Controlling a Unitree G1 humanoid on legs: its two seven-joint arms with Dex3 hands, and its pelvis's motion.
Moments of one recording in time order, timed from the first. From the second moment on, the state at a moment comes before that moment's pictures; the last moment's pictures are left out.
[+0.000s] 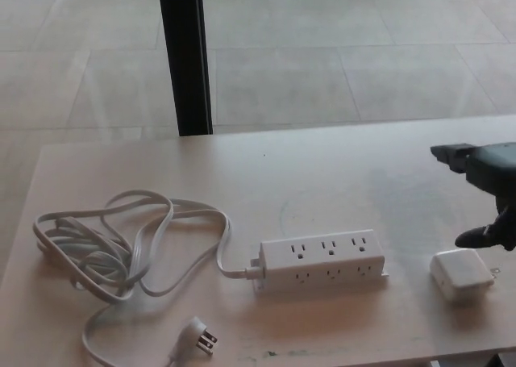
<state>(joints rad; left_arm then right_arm) 0.05 0.61 0.48 1.22 -0.21 -0.22 -0.15 -0.67 -0.70 0.30 0.35 -0.77 0.06 0.46</state>
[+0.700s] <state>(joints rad) 0.05 0.61 0.48 1.22 -0.21 -0.22 -0.15 -0.24 -0.85 -0.37 0.44 -0.56 -0.02 0.44</state>
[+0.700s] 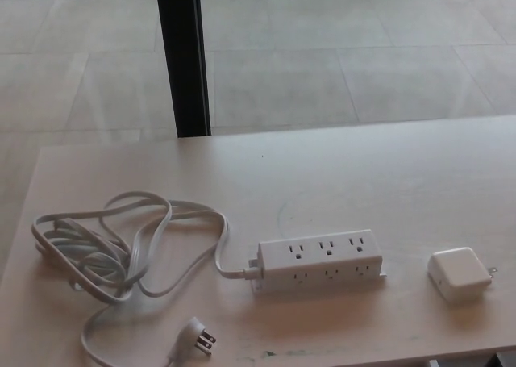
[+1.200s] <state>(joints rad) 0.05 0.61 0.49 1.22 -0.21 -0.22 -0.15 0.13 -0.59 -0.78 0.55 -0.37 -0.10 0.36</state>
